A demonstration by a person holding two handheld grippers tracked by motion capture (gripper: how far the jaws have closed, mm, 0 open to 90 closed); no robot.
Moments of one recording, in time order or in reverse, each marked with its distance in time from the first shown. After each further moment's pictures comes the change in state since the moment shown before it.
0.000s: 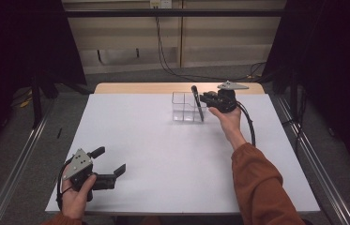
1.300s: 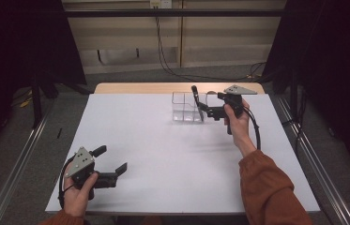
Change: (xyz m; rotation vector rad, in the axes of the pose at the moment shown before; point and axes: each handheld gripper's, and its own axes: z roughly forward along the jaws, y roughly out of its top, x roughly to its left) left arm 0.001 0.002 0.005 0.000 -0.009 0.003; right arm 0.012 -0.003 -0.032 -0.043 -0.006 0.002
